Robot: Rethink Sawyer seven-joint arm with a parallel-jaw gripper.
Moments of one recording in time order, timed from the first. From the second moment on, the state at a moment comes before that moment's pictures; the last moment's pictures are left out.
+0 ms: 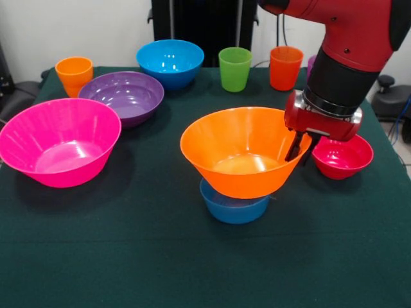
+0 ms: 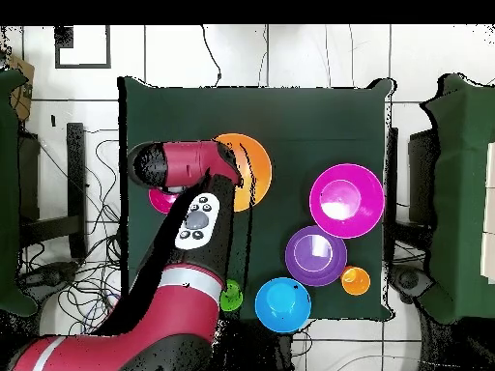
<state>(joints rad) 0.17 -0.32 -0.28 1.23 0.08 0.65 1.96</state>
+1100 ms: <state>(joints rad) 0.13 -0.34 -0.26 1.26 0.08 0.65 1.96</state>
